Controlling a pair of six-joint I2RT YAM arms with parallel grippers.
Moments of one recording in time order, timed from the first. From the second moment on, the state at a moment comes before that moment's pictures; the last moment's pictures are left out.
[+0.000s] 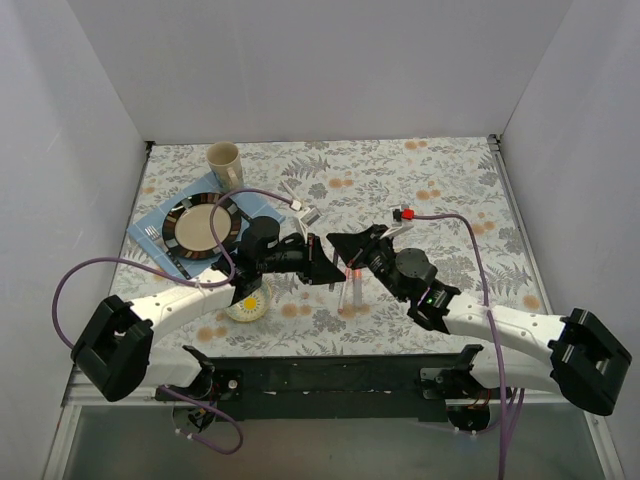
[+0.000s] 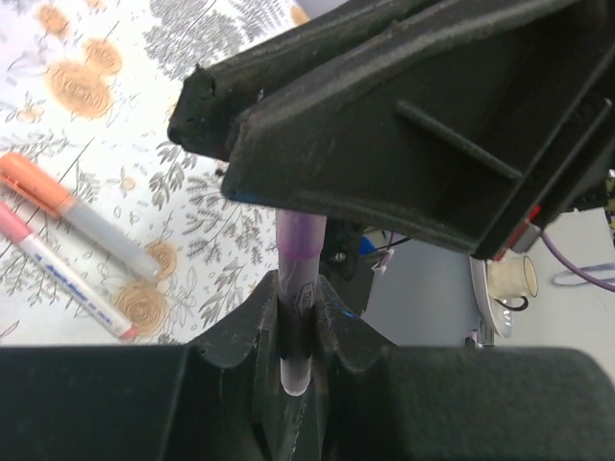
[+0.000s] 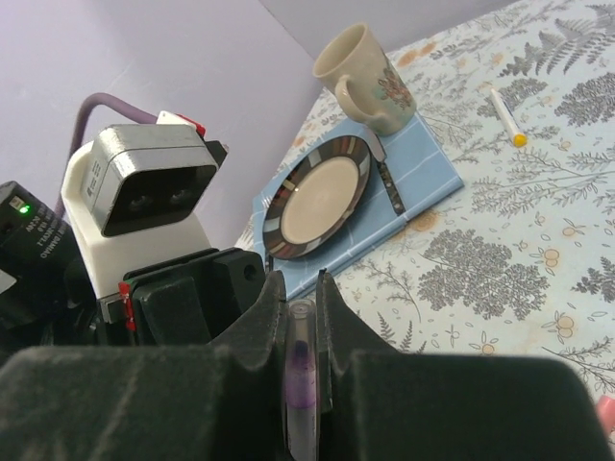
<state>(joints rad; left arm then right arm) -0.69 1.28 0.70 0.33 0.68 -0.65 0.97 1.10 0.52 0.63 0.26 0.76</state>
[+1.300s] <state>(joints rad) -0.77 1.71 0.80 0.13 0.16 -0.77 1.02 0.71 0.64 -0.13 0.46 0.59</state>
